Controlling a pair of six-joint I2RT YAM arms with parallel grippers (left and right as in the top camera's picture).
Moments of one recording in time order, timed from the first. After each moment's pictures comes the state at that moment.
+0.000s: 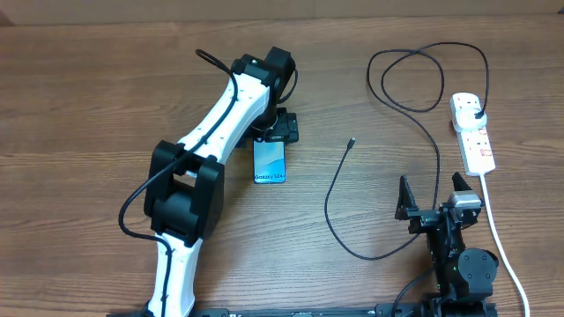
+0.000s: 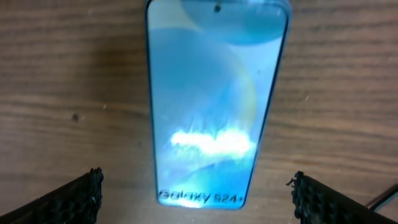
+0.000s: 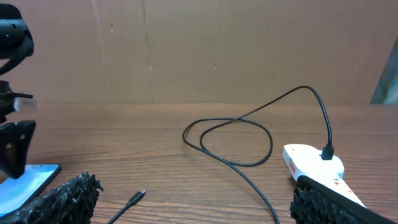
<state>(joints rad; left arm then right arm) -0.44 2.23 1.90 -1.25 0.01 -0.54 0.01 0.01 0.02 -0.04 -0.06 0.02</state>
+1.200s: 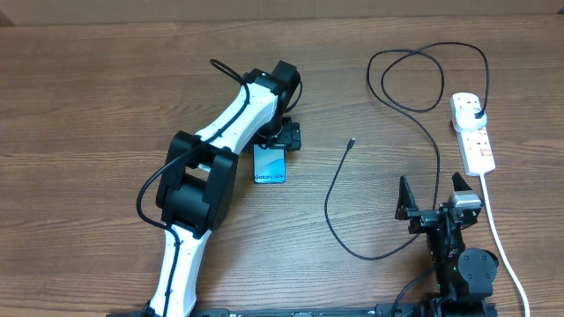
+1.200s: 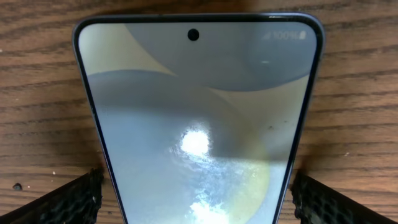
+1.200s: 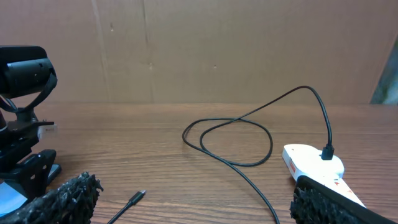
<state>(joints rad) -0.46 2.32 1.84 -1.11 -0.02 -0.49 0.01 0.01 0.02 -0.03 -0.06 0.02</state>
